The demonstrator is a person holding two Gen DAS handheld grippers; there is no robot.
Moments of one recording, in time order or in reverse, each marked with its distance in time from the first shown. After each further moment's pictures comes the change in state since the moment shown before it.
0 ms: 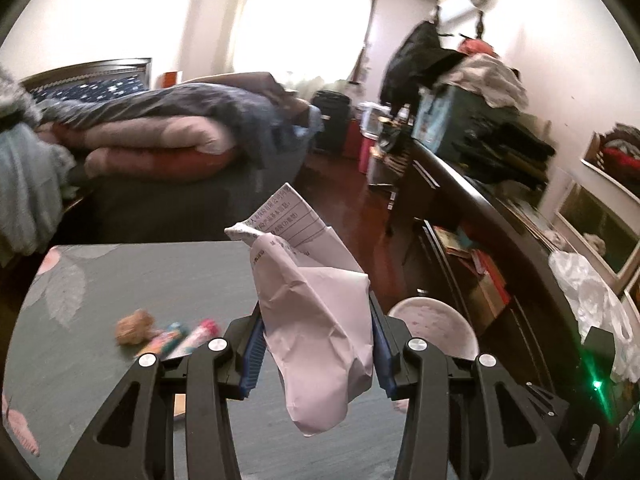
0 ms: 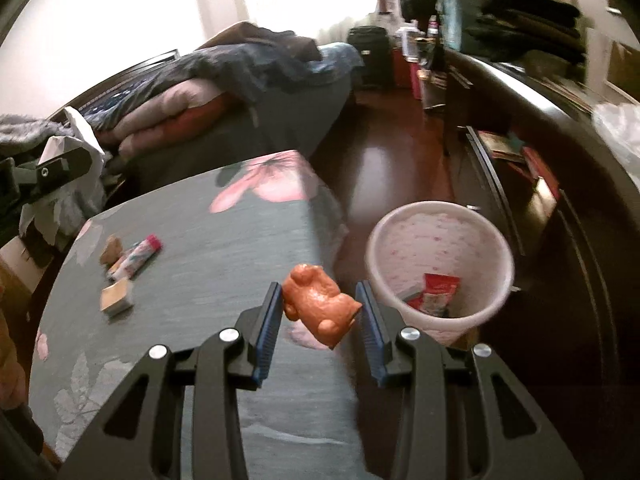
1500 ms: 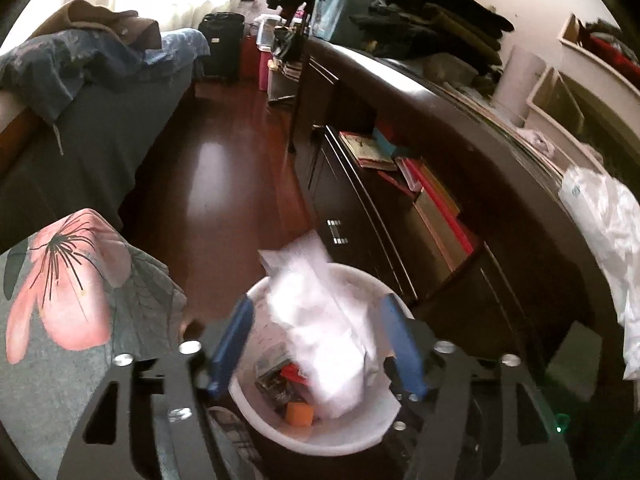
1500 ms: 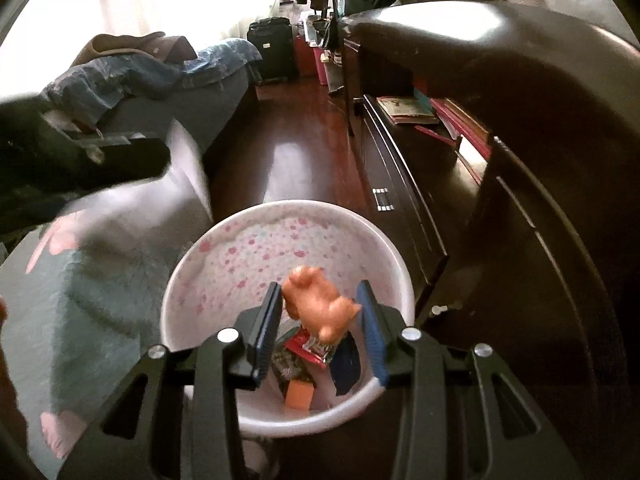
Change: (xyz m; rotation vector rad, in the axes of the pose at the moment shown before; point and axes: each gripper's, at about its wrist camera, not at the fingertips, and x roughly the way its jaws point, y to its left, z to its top) left arm 0.229 -0.174 -0.013 0.174 0.301 -0.261; right arm 0.124 -0.164 0.011 0.174 0.007 -0.242
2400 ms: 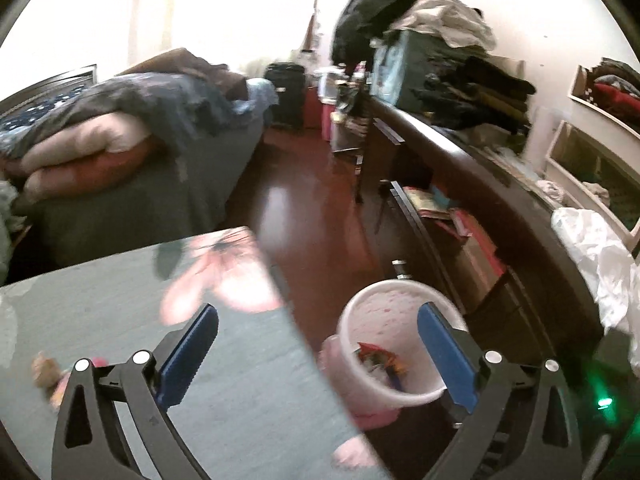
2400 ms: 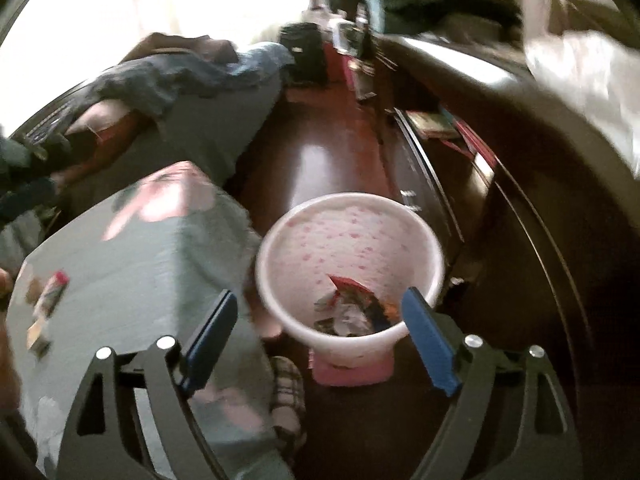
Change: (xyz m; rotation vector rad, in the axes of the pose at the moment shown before) left arm -0.150 0.057 -0.041 -0.054 -0.178 0.228; right arm -0.110 0.062 -0.026 -0.077 -0.015 0.086
